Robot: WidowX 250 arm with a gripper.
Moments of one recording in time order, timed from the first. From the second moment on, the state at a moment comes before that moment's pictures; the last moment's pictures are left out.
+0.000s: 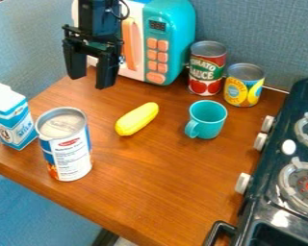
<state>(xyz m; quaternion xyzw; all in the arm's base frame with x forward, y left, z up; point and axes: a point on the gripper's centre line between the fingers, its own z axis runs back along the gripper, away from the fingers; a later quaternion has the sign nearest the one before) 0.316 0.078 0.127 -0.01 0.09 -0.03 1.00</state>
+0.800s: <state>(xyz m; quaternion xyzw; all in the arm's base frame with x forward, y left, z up) 0.355 0.019 0.108 -0.01 0.06 -0.09 0.99</state>
